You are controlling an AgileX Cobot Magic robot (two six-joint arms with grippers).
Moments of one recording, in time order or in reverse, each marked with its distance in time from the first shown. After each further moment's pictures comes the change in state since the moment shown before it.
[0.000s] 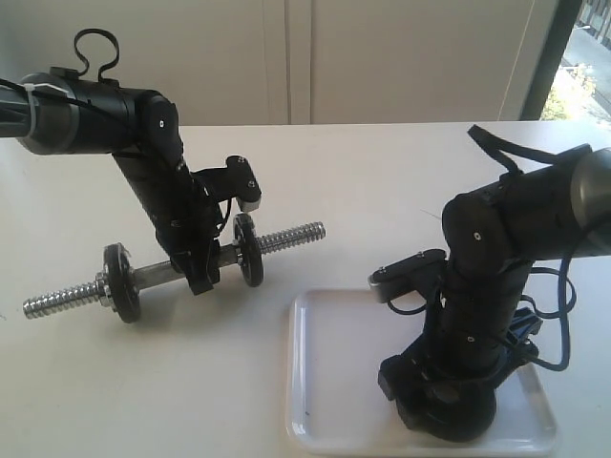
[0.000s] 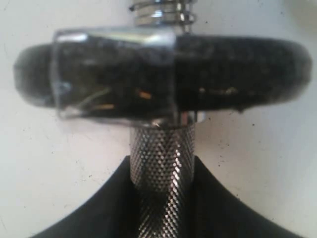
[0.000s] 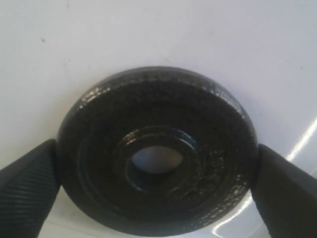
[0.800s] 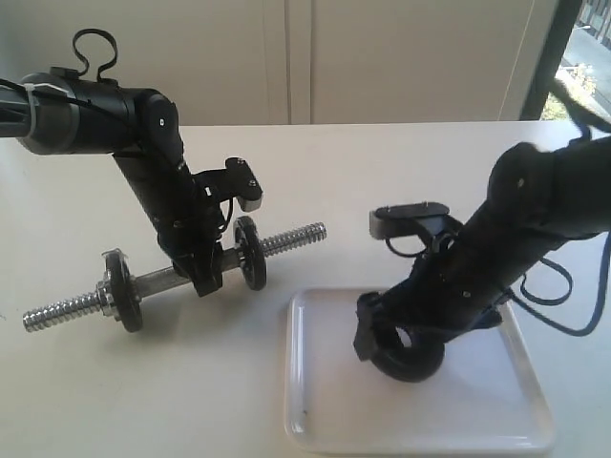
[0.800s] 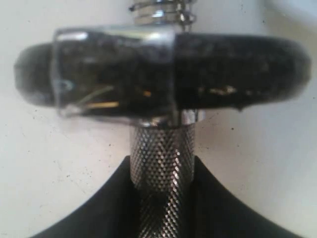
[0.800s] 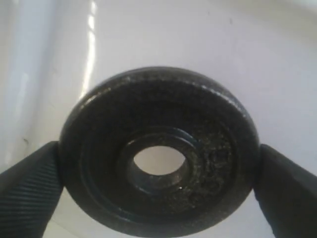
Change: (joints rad) left arm 0.000 0.000 0.000 -0.041 0.031 -0.029; right arm -0.135 -0.096 -0.028 0.474 -0.142 -0.422
